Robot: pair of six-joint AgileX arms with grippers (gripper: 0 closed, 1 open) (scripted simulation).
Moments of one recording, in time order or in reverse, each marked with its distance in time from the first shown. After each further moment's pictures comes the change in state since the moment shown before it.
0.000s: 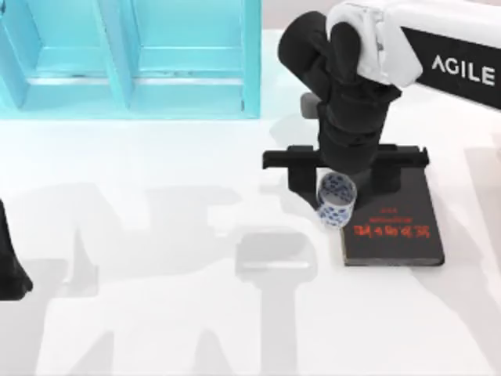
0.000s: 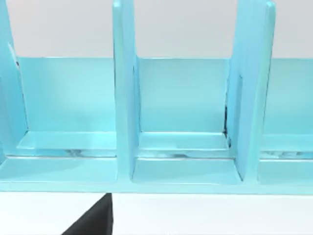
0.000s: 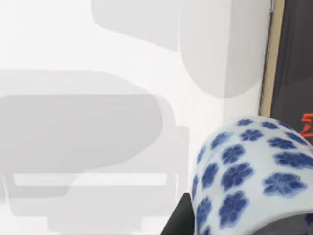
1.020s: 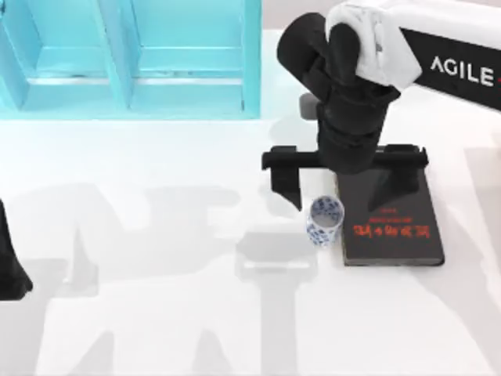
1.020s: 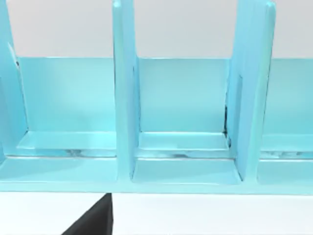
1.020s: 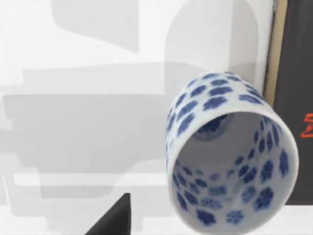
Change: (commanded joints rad) left arm 0.000 0.000 0.000 0.000 0.000 0.000; right arm 0.000 0.000 0.000 0.000 0.000 0.000
